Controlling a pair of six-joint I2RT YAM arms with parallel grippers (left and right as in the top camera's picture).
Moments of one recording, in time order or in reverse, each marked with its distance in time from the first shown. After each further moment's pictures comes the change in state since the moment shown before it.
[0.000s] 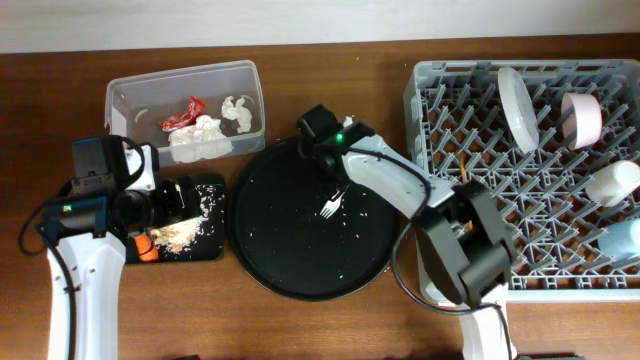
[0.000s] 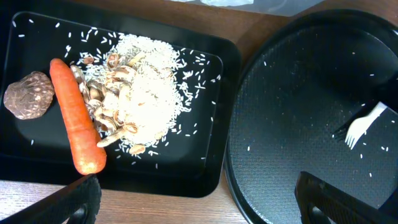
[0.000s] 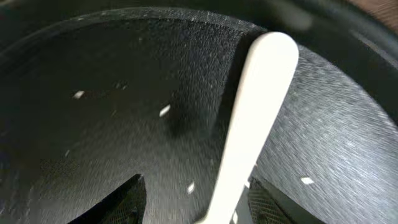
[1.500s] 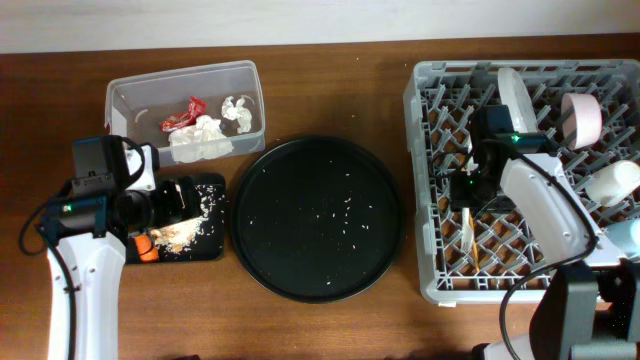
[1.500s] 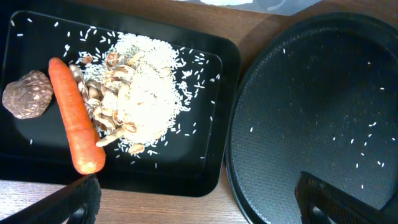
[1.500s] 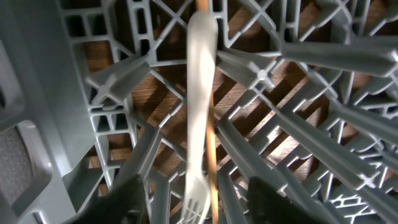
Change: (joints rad) left arm 0.000 0.000 0.000 -0.002 0.003 0.000; right arm -0.583 -0.516 -0.424 -0.208 -0.033 -0.852
